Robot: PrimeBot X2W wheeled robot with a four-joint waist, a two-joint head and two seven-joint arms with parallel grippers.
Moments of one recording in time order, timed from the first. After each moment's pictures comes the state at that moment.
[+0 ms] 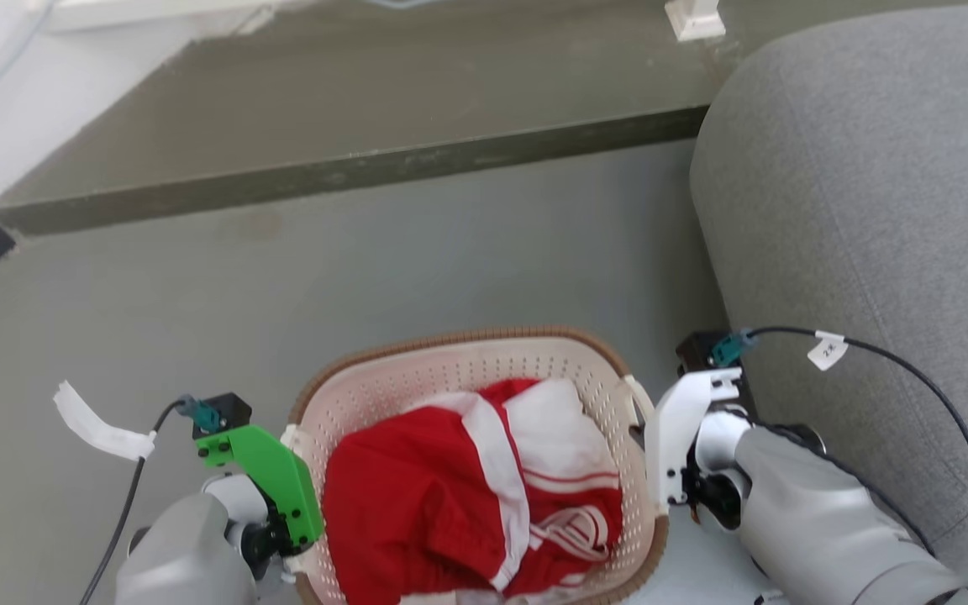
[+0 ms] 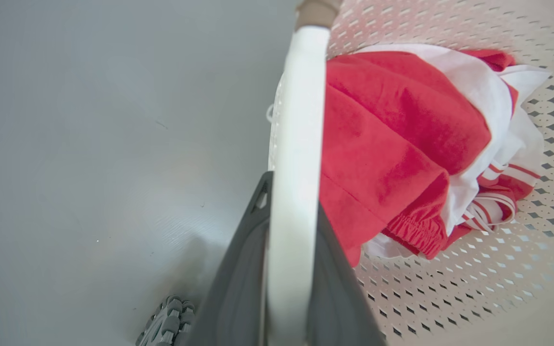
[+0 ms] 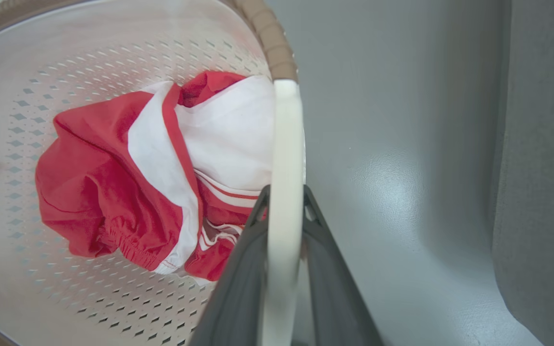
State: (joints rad) left arm -0.62 -0.02 -0.39 1.29 -0.69 -0.14 0.28; right arm -0.62 -0.02 0.83 1.19 0.81 0.07 0.18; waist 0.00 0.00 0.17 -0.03
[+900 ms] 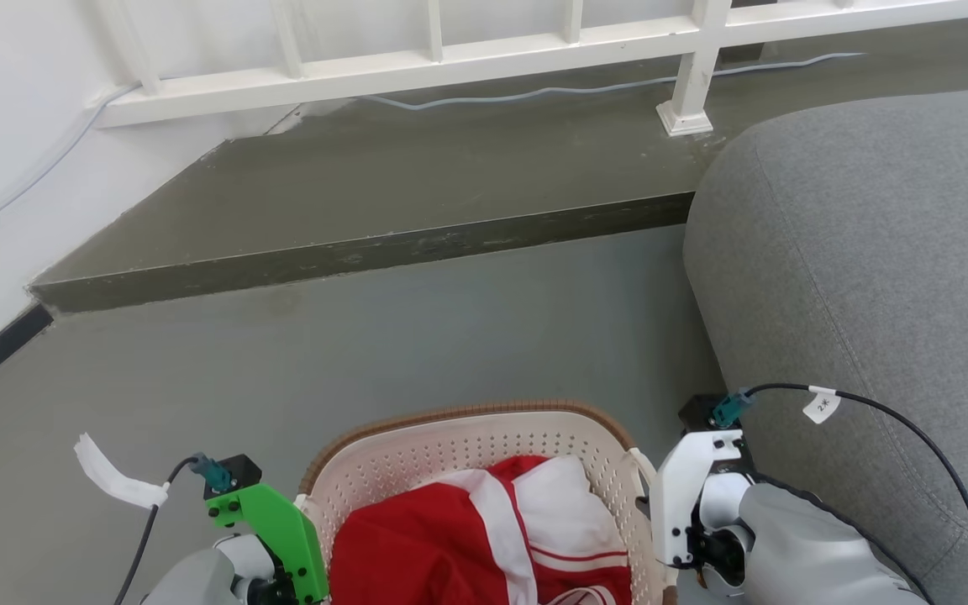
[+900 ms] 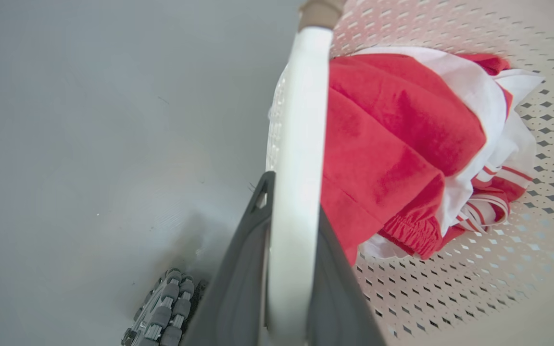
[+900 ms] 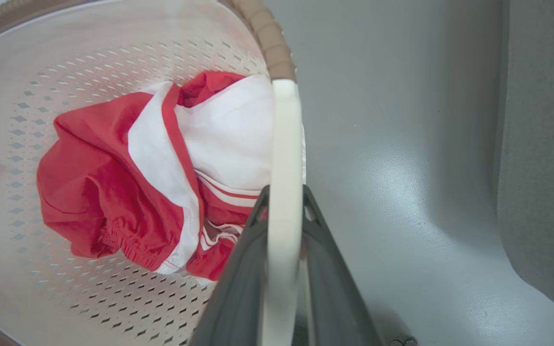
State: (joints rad) left arm -0.52 -0.02 -0.41 1.29 -0.72 -0.13 0.33; right arm -0.53 -0.01 0.84 1.21 0.85 0.07 0.22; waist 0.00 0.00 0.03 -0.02
